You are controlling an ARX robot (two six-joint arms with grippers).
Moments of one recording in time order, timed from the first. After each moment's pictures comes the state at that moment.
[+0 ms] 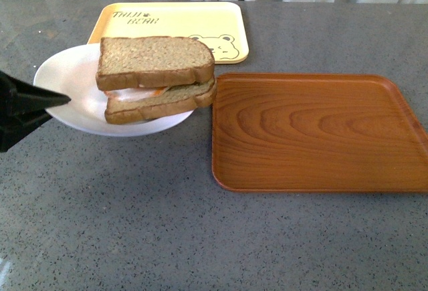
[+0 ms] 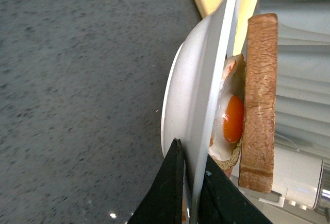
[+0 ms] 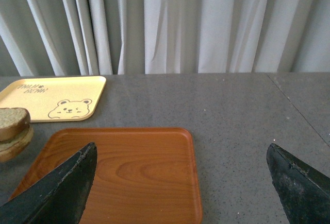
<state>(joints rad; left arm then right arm) 0.02 1.88 0.62 0.69 0.60 -1.04 0.00 0.01 0.02 0.00 0.00 0.00</state>
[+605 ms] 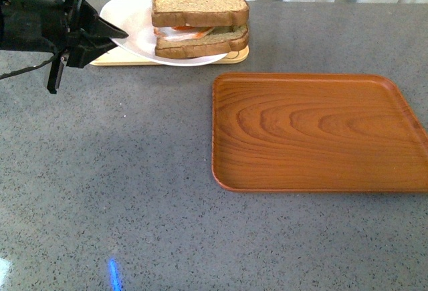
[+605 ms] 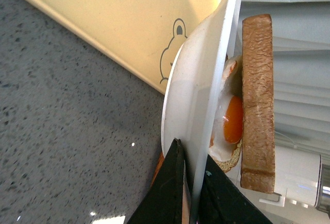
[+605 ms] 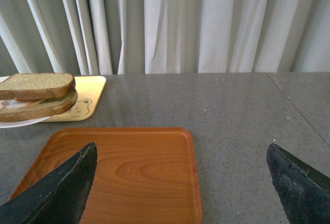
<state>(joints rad) -0.07 2.15 1.11 0.52 0.58 -1.04 0.00 0.00 0.02 0.00 0.00 0.00</state>
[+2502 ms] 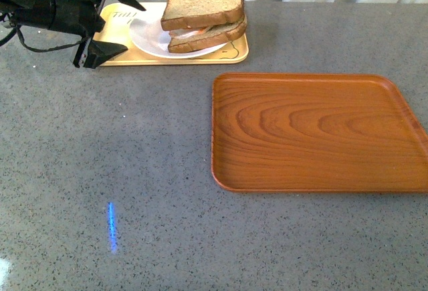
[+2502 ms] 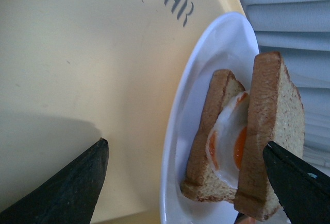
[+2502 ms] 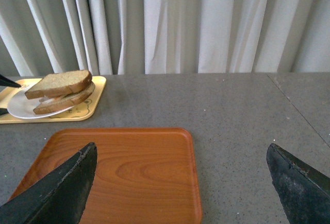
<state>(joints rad) -0.01 2.57 1.78 0.18 0.59 -0.90 0.00 0.00 0.02 0.00 0.00 0.00</state>
